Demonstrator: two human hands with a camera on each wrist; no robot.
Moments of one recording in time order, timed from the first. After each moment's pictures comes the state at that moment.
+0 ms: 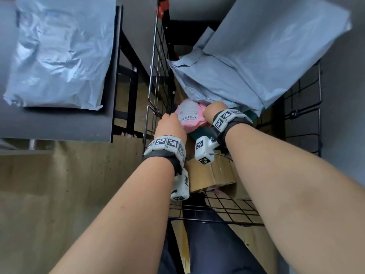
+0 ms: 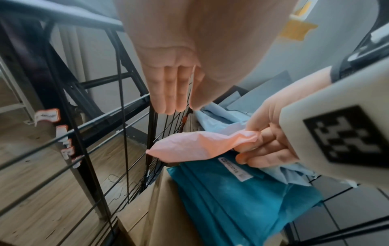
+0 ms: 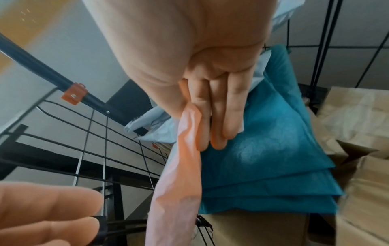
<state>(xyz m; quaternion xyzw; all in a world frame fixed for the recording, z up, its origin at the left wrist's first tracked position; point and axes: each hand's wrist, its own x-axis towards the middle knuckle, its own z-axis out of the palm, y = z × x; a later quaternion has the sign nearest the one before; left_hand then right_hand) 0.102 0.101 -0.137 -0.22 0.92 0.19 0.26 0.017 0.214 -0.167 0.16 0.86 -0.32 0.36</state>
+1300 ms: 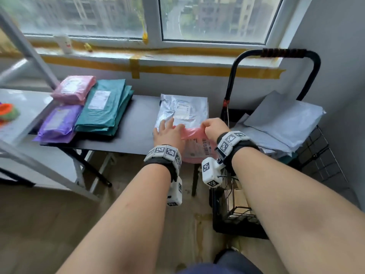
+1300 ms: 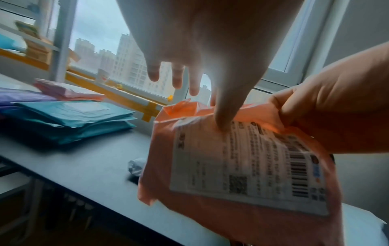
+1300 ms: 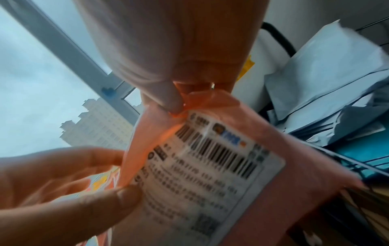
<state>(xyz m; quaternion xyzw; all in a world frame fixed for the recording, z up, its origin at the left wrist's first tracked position) 0.276 -0.187 0.068 -0.11 0.99 0.09 0.01 0.216 -0.045 0.084 -0.08 0.92 -0.36 0.15</state>
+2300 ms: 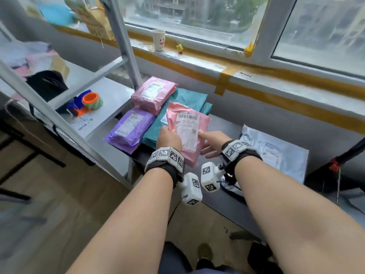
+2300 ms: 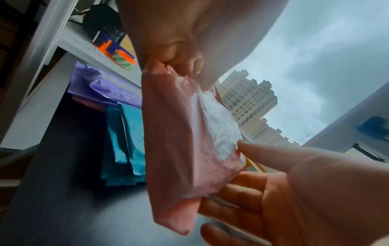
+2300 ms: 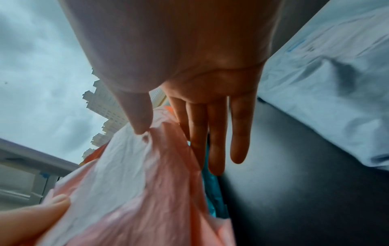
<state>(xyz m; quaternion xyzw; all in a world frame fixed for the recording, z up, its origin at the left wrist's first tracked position) 0.182 -0.464 0.071 -0.51 0.76 0.39 -0.13 0.078 -0.366 0.053 -0.10 0.78 -0.44 0.43</state>
